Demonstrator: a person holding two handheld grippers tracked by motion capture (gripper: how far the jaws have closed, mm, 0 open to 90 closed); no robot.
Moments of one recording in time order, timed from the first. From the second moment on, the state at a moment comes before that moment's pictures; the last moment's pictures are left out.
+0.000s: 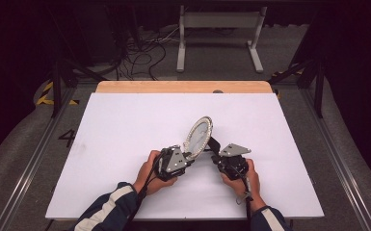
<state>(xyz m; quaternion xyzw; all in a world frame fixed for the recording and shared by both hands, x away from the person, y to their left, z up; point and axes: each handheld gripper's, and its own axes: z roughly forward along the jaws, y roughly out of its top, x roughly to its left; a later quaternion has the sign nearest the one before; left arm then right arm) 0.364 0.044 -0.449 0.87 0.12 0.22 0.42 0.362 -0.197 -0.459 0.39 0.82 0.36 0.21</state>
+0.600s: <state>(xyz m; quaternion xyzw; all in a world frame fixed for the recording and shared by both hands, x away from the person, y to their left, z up) 0.366 0.041 -0.450 0.87 0.12 0.20 0.43 0.375 -0.202 -0.461 0.41 0.81 0.36 0.21</state>
